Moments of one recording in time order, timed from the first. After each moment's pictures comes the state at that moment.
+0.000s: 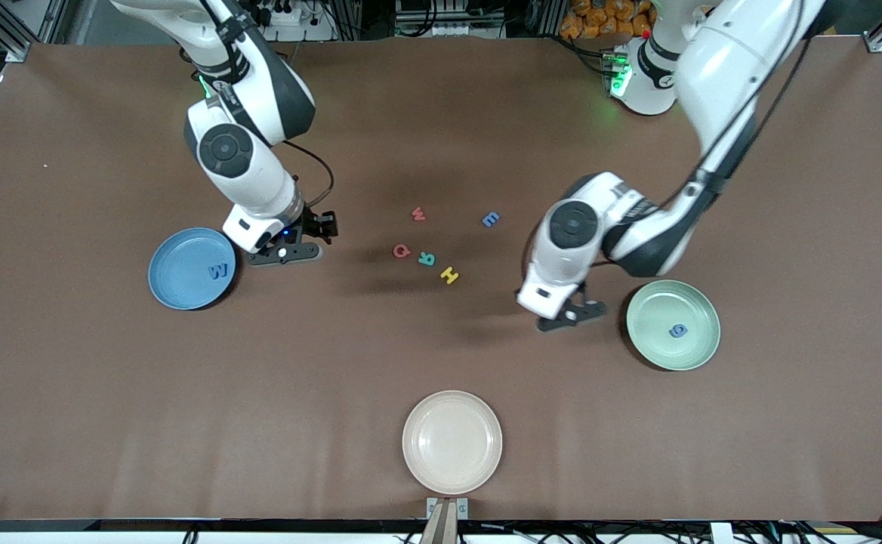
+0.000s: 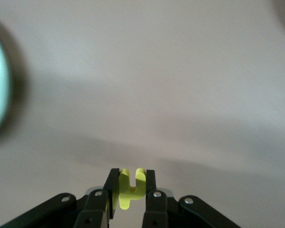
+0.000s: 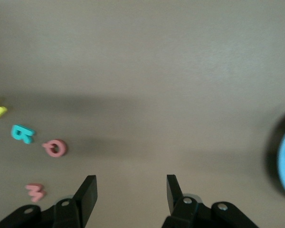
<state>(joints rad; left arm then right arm) 0.00 0.62 -0.55 -1.70 0.49 2.18 -0.97 0.18 0.18 0.34 -2.10 0.00 2.24 0.44</state>
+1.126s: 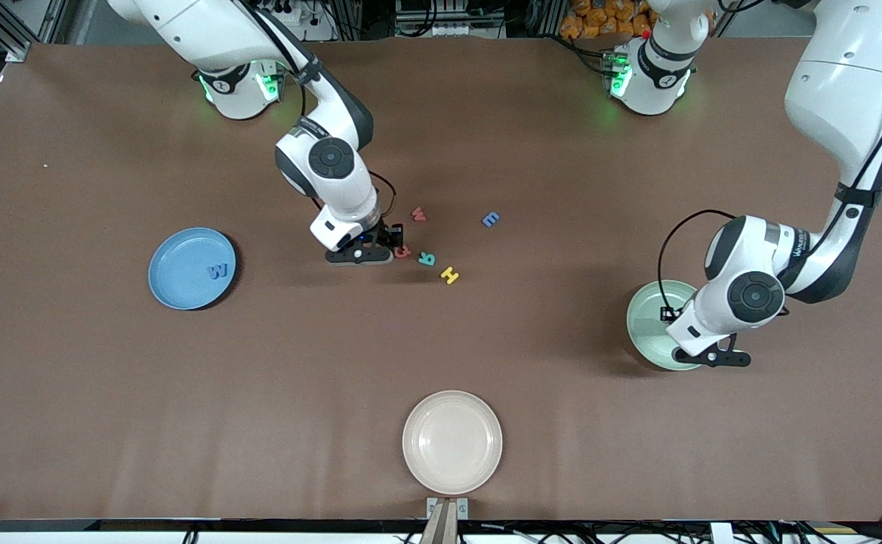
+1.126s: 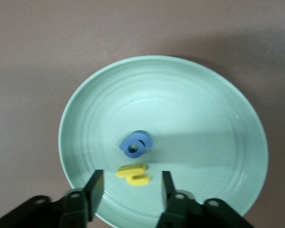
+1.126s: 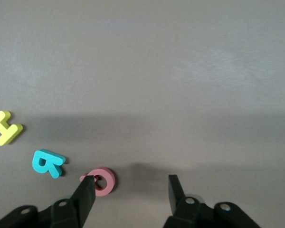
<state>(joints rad) 0.24 0.63 -0.42 -1.73 0.48 2.11 -0.33 0.35 0.46 0.34 -2.06 -0.25 2.55 0.83</state>
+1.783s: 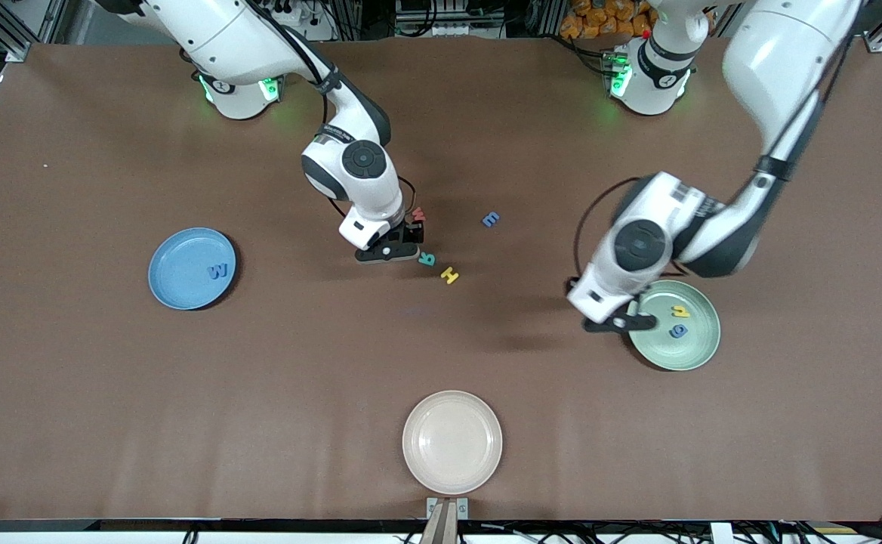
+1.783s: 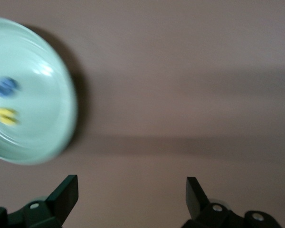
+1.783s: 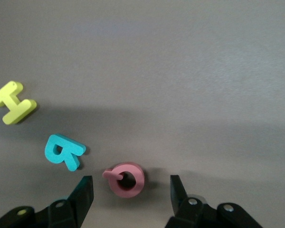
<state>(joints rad) 0.08 0.56 -0.65 -1.76 0.44 2.02 -0.75 0.41 0.55 0.34 -2.01 -0.35 2.56 0.86</state>
